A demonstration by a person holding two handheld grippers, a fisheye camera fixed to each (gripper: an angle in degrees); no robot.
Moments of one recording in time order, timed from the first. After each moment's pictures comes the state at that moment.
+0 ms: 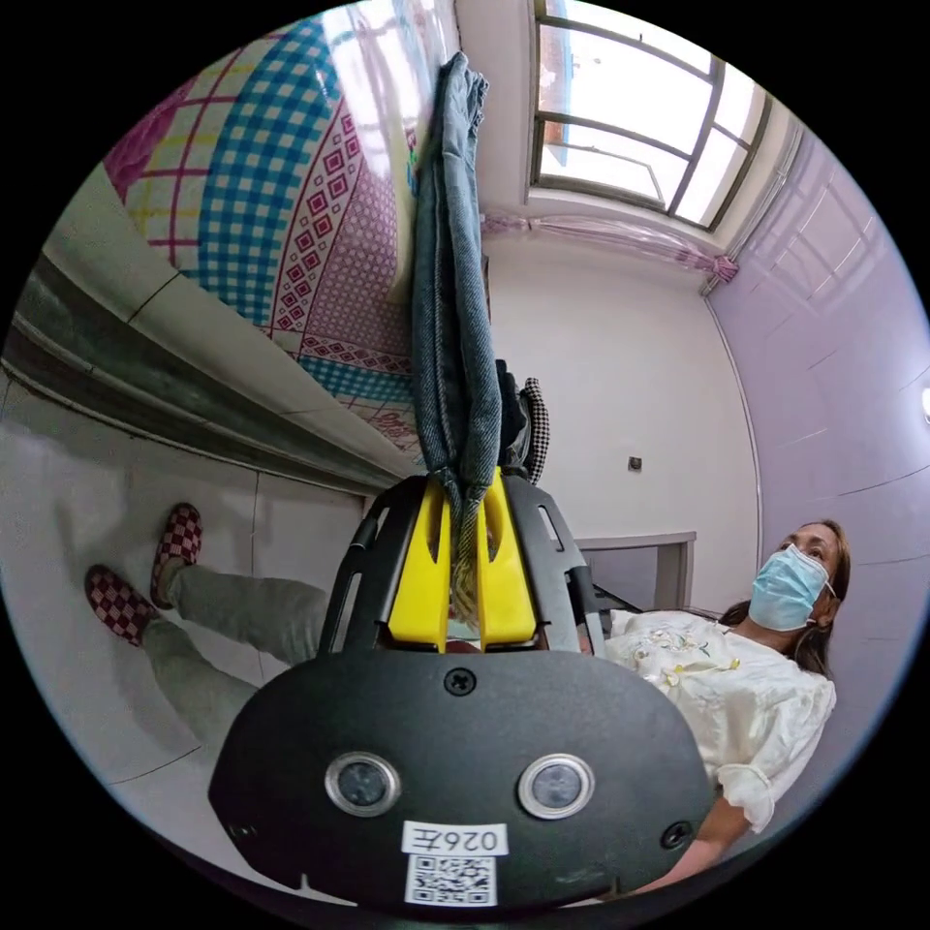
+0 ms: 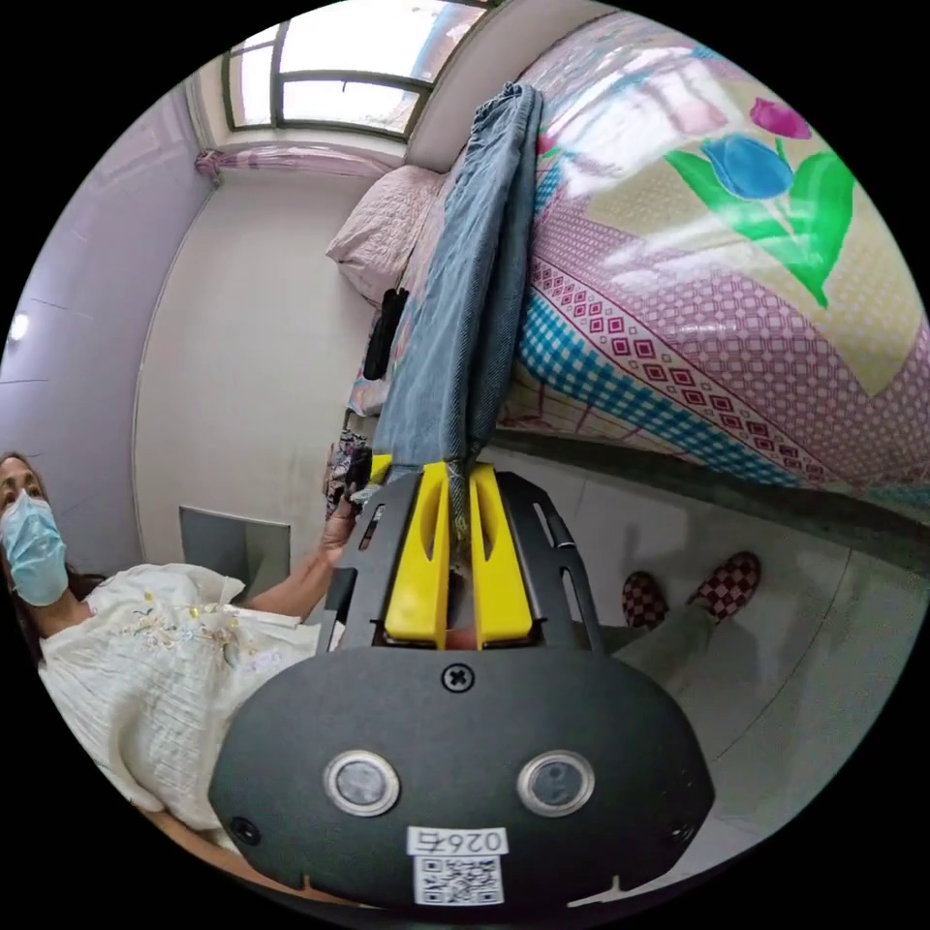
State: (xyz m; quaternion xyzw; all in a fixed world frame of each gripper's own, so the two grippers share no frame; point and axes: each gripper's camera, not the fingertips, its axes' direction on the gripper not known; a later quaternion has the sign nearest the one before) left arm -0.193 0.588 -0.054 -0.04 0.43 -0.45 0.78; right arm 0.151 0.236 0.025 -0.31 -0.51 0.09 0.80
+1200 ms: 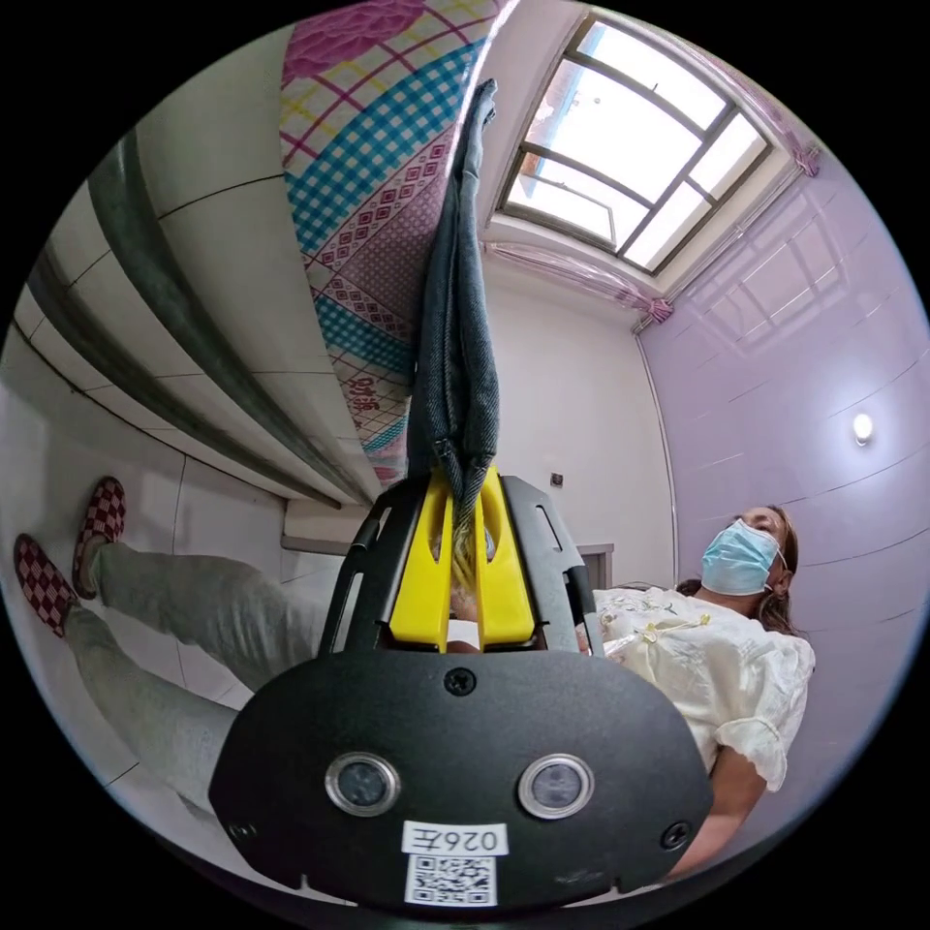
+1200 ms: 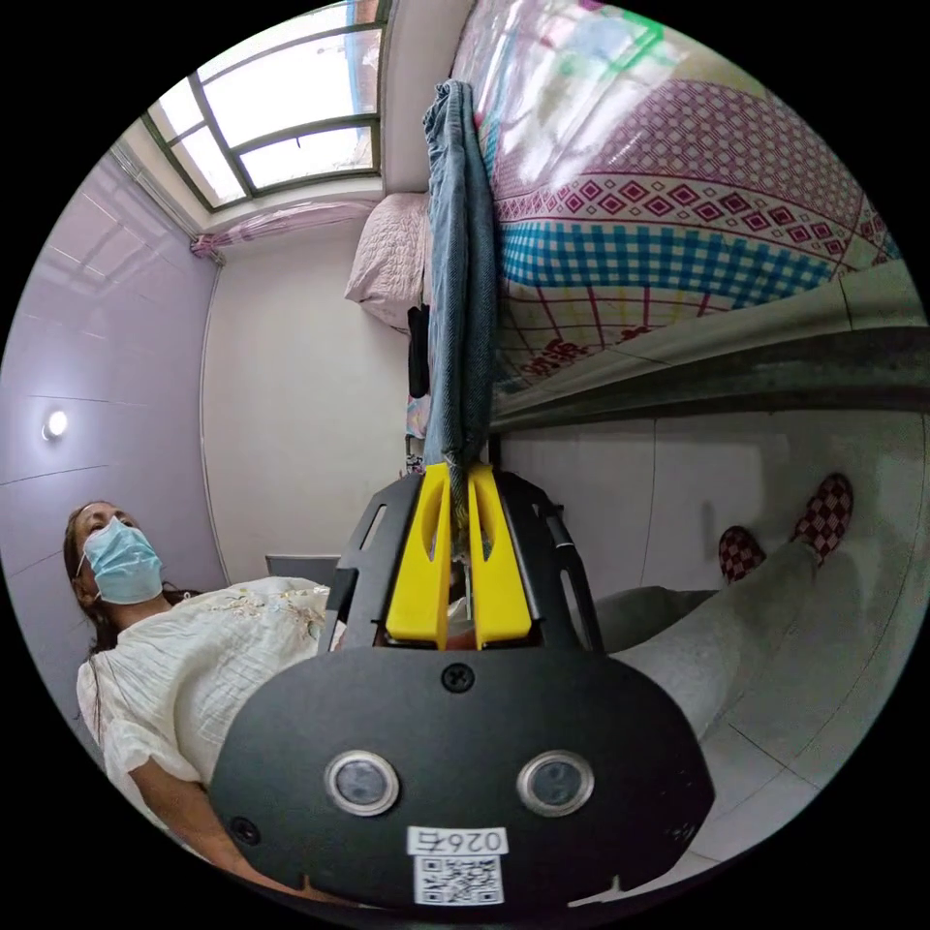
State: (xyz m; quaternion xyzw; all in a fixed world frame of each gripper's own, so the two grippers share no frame) left arm -0.202 0.627 -0.090 0.06 0.53 -0.47 0.70; right arm 0.269 0.250 0.030 -0.32 -0.58 0.22 0.72
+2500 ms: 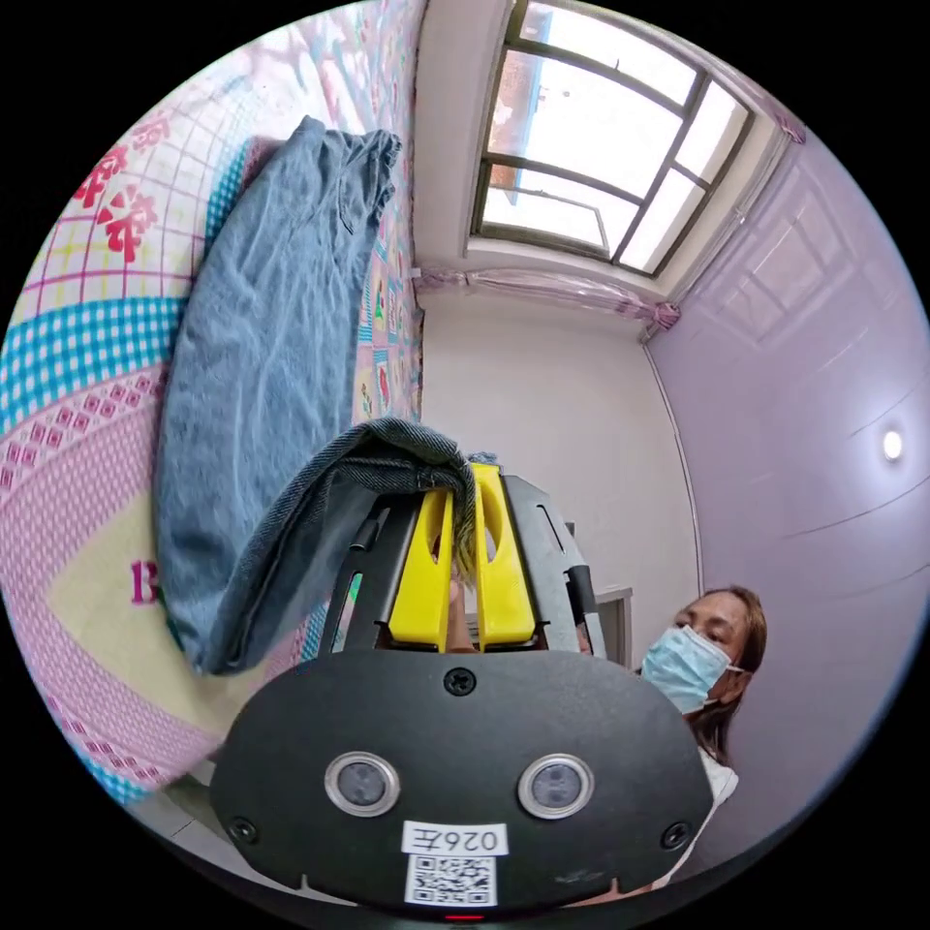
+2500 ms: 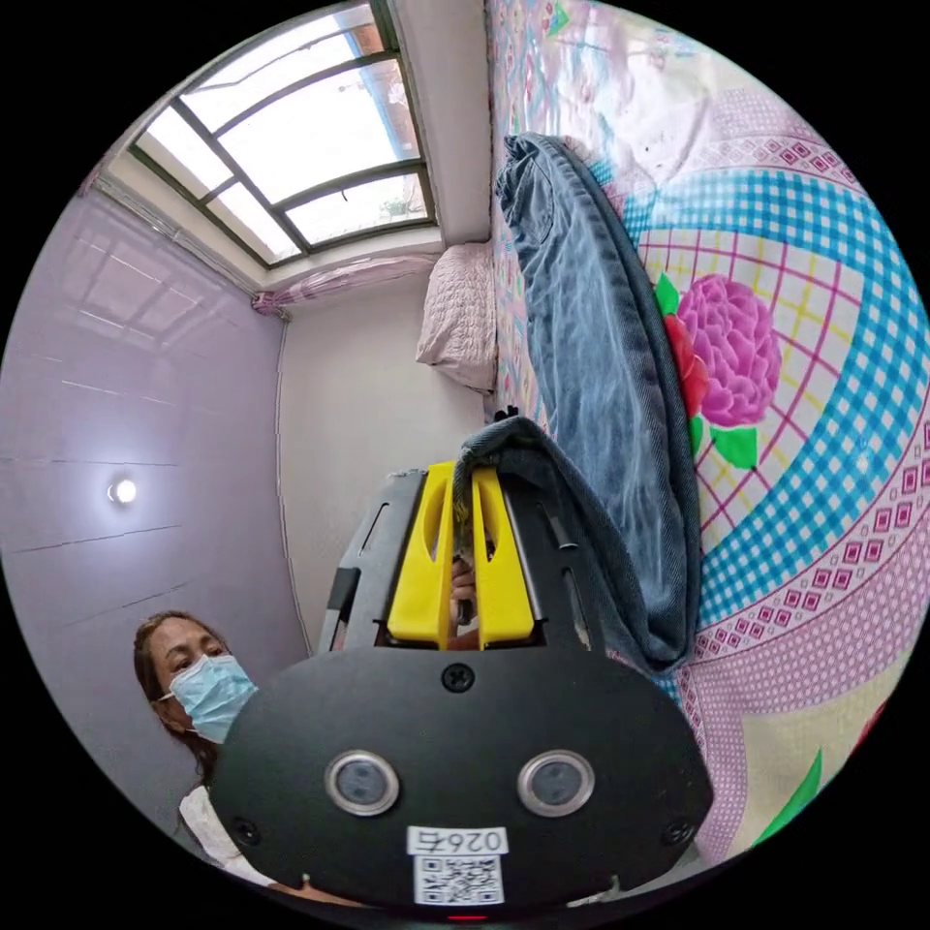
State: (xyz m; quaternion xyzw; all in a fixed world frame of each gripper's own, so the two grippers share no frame) left arm -0.408 0.330 -0.022 0.07 0.48 -0.48 0.73; right arm 0.295 -0.024 0.217 -0.27 -0.64 0.28 0.66
